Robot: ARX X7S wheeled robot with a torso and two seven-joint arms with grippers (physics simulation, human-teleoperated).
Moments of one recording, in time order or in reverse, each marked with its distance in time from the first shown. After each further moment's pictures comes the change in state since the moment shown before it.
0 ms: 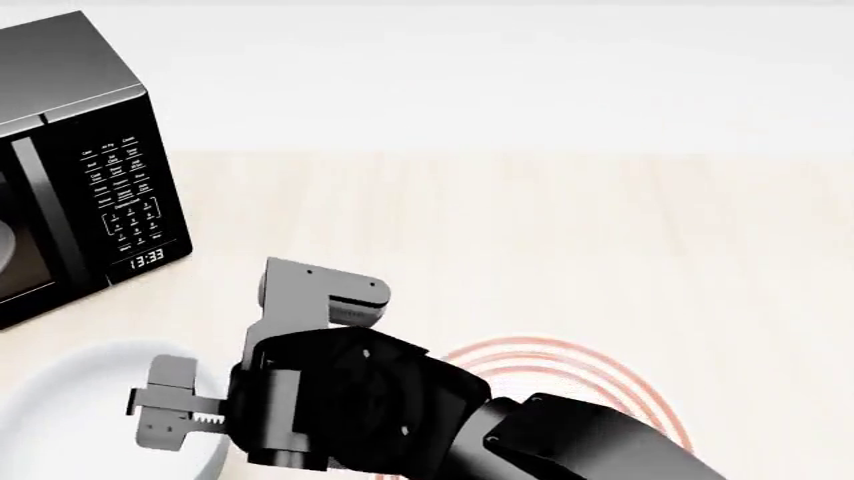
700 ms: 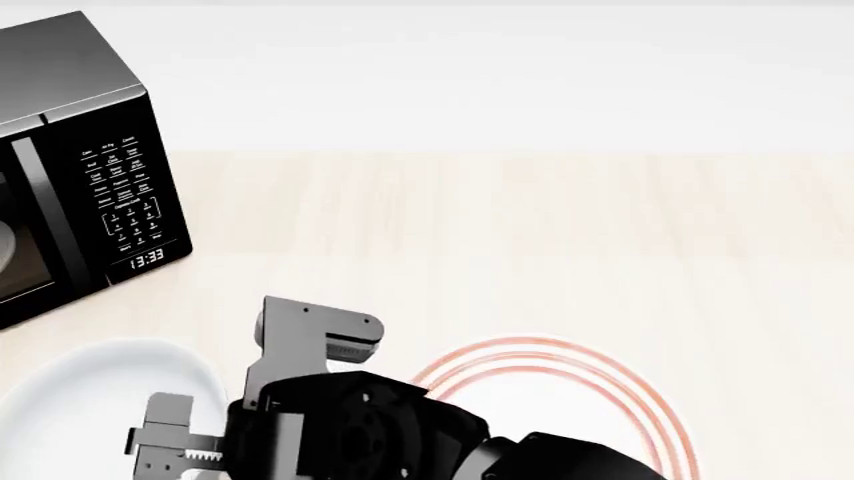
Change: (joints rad) left arm 0.030 -0.008 -0.003 0.024 -0.021 0.020 -0.011; right arm -0.077 0.000 0.000 0.000 -0.064 -0.016 -0.081
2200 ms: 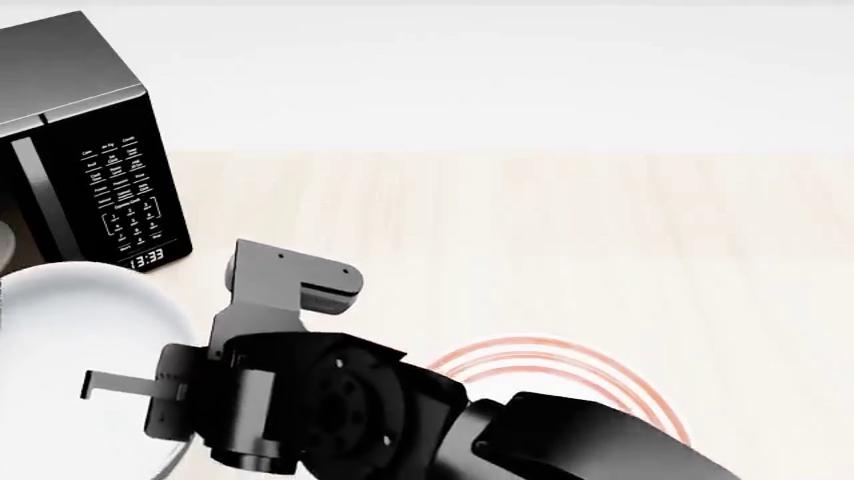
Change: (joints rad) left arm 0.037 -0.022 0.008 0.022 -0.030 0.032 -0.024; right arm 0.095 0.002 -0.011 -0.111 0.080 -0.117 0.067
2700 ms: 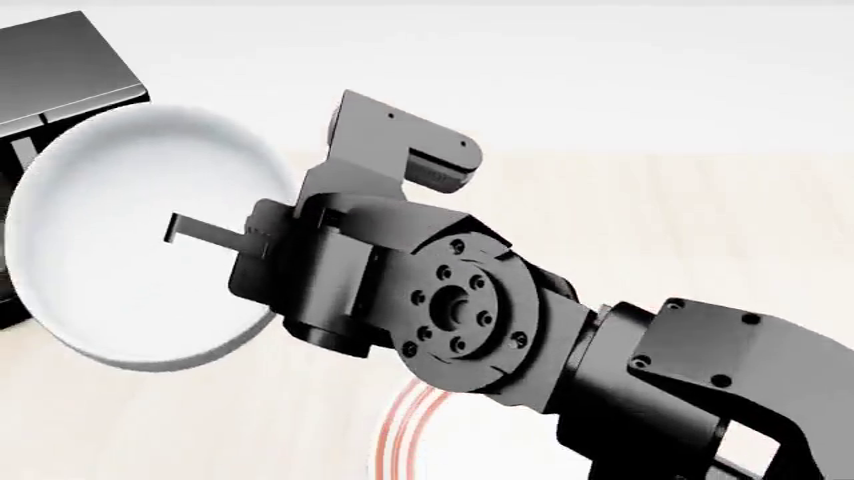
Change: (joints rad) left arm -0.007 -0.009 0.014 -0.009 0.003 -0.005 -0.017; right arm 0.201 0.215 0.061 -0.232 0.094 -0.114 0.246
